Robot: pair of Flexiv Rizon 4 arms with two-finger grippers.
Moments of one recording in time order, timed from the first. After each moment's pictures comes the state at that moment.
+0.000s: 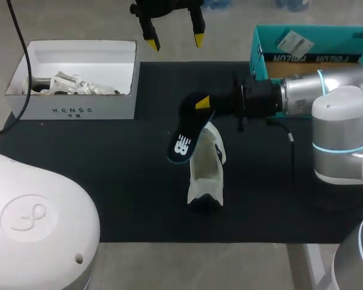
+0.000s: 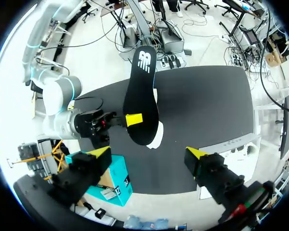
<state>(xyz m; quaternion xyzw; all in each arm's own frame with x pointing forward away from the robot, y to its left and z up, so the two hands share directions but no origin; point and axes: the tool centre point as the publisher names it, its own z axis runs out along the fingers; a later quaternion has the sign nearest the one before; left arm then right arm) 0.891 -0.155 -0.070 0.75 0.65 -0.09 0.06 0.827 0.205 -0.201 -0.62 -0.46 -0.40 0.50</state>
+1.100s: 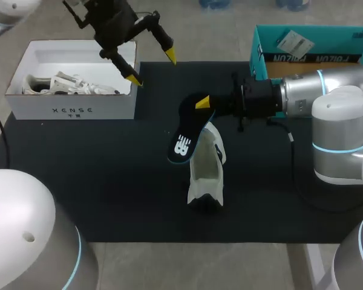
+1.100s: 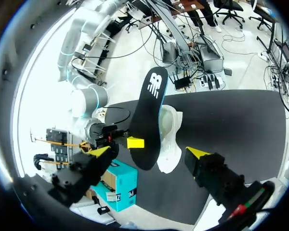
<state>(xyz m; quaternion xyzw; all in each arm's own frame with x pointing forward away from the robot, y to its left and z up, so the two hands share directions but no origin) 0.843 -0.114 -0.108 0.65 0.68 -0.31 0.15 0.827 0.205 -0.201 -0.62 -0.46 -0.40 0.50</state>
